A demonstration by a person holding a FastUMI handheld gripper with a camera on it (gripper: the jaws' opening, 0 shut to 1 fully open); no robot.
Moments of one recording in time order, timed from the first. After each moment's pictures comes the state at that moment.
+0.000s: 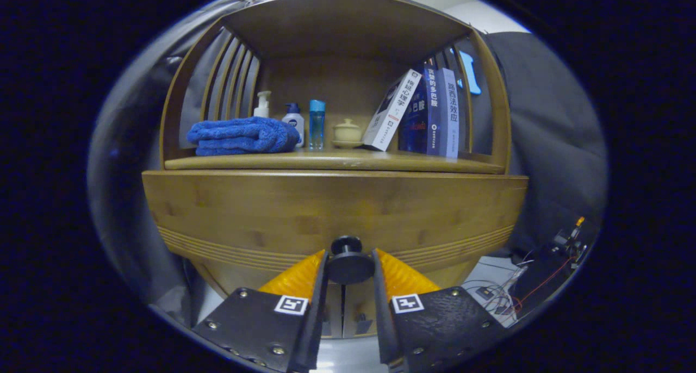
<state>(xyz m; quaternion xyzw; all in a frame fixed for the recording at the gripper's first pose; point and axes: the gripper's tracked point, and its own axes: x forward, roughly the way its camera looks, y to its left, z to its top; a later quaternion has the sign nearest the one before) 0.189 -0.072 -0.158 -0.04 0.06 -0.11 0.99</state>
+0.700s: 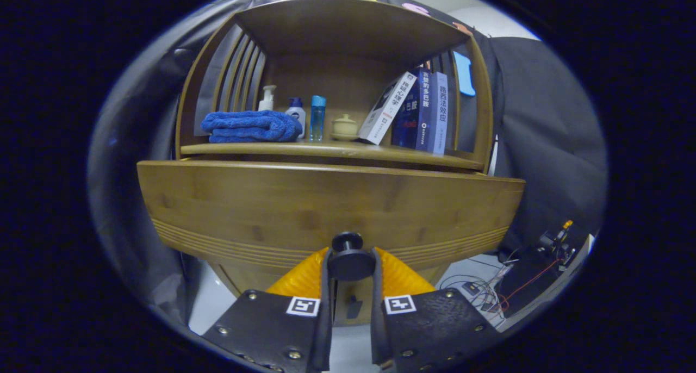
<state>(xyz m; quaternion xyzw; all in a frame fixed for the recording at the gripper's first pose) 0.131 -0.070 -0.166 -0.05 0.09 -0.12 0.99</state>
